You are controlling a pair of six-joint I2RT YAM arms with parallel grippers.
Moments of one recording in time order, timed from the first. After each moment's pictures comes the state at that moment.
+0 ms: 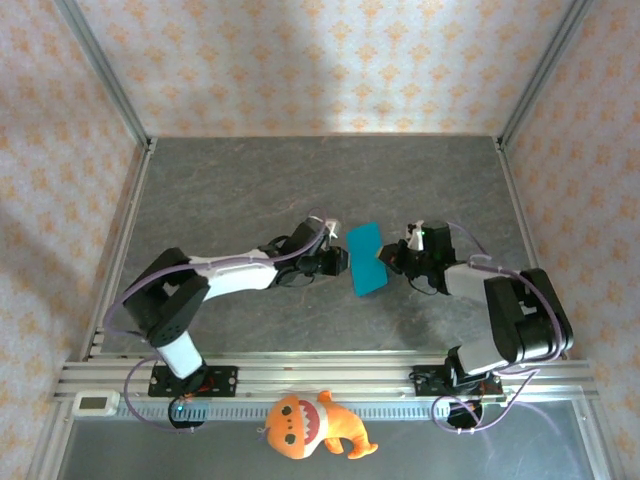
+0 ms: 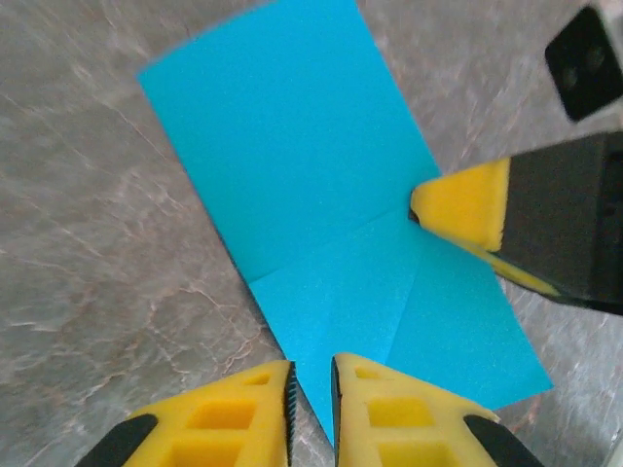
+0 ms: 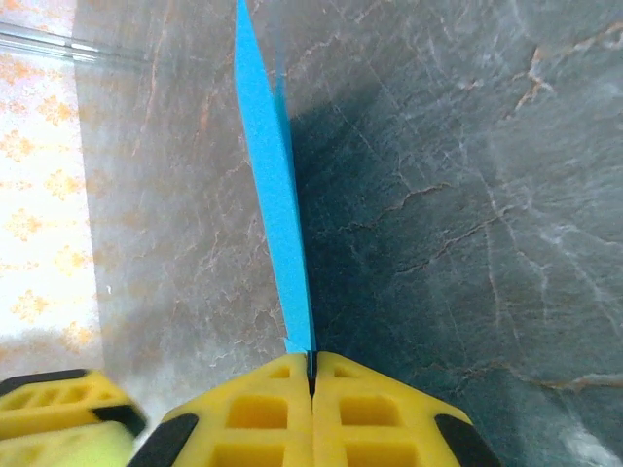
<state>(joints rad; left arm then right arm) -0.75 1.66 0.90 0.05 0.13 -0.67 0.21 1.45 0.48 0.21 -0.58 0.80</state>
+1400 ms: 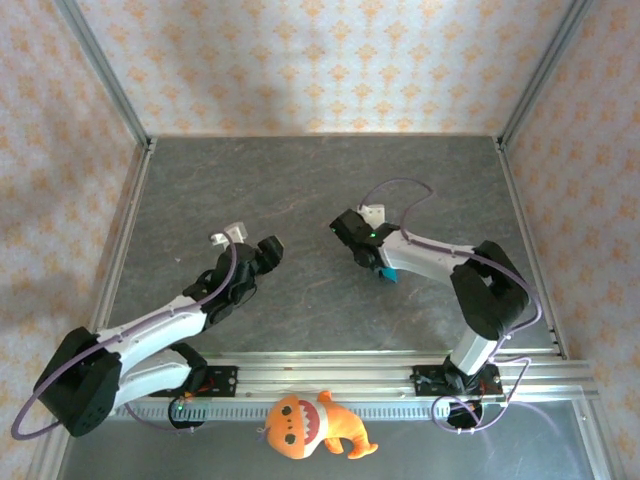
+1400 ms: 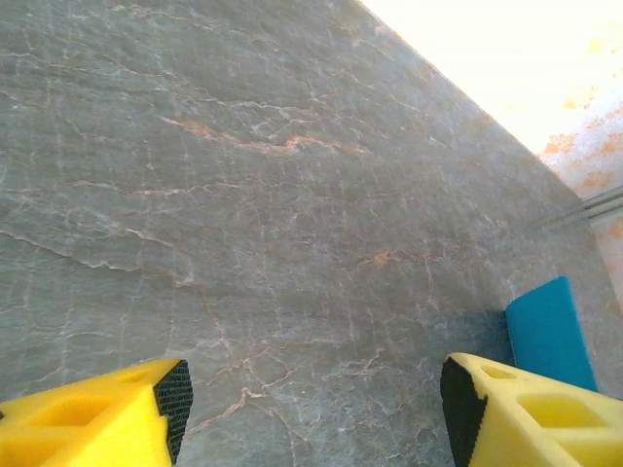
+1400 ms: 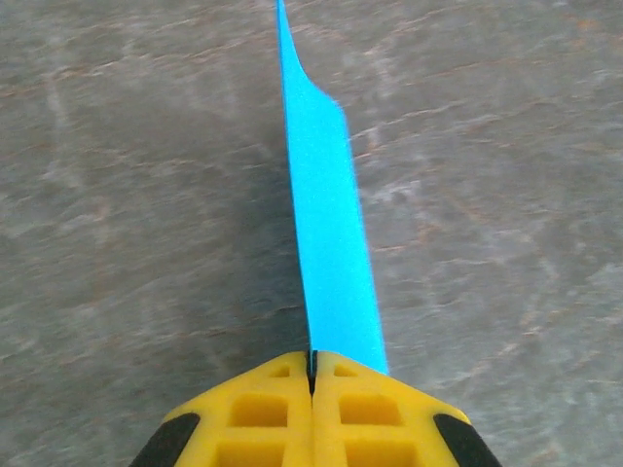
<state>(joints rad) -0.57 1.06 0.40 0.16 -0.30 -0.91 0.74 1.71 1.08 -0.59 0.60 0.63</state>
